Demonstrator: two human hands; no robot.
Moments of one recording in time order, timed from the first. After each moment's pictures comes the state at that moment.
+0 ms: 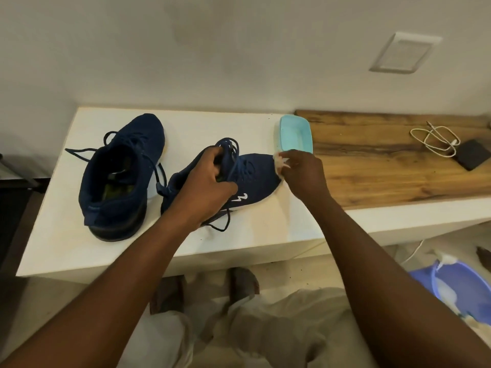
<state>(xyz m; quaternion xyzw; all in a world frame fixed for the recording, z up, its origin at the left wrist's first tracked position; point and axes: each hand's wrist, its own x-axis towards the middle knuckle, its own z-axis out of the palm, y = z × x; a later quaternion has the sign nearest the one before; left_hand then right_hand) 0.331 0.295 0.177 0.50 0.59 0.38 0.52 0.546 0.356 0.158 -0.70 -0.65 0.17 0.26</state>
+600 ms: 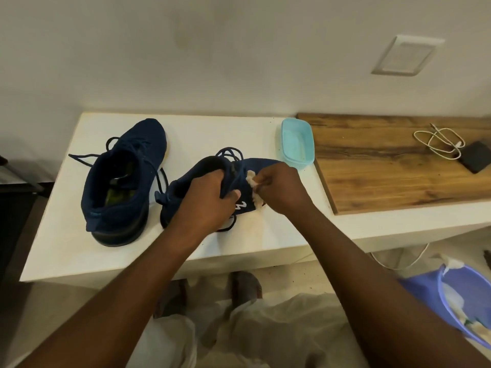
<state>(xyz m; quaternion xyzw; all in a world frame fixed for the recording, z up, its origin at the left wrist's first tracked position) 0.334 0.287 0.178 0.60 0.64 0.28 0.39 0.505 0.336 0.167 -0.65 -0.70 0.25 0.18</state>
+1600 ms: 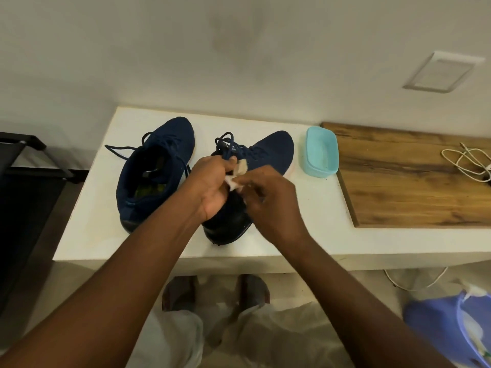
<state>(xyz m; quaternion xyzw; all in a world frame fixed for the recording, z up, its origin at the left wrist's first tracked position) 0.304 0.319 0.188 0.15 0.53 0.50 0.67 0.439 0.285 0.186 -0.50 -0.77 0.22 0.34</state>
